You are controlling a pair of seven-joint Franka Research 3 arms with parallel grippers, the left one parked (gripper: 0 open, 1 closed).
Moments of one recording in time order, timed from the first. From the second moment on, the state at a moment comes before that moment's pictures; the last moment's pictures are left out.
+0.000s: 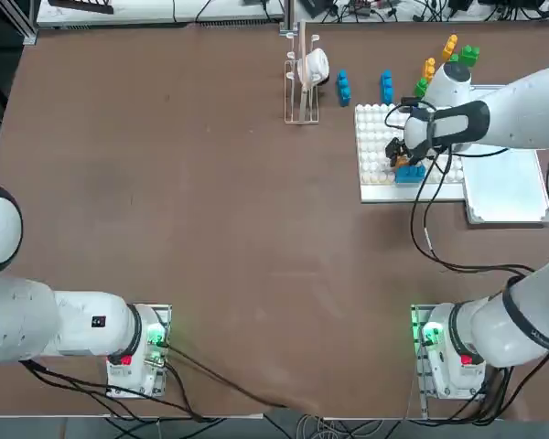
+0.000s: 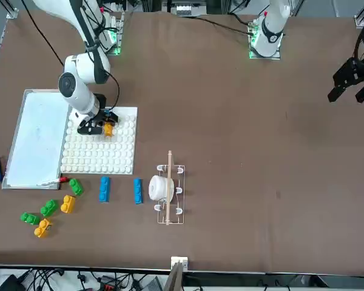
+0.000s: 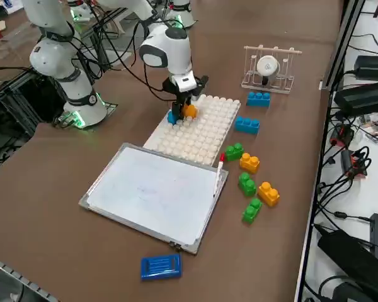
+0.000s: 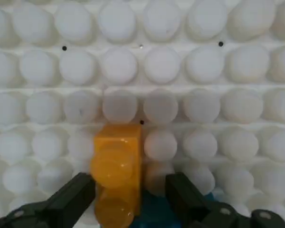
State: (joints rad) arm 0.30 0.20 -0.08 -2.46 0.13 2.60 0.12
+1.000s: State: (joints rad) arm 0.30 0.11 -0.08 -2.29 0.13 2.36 0.12
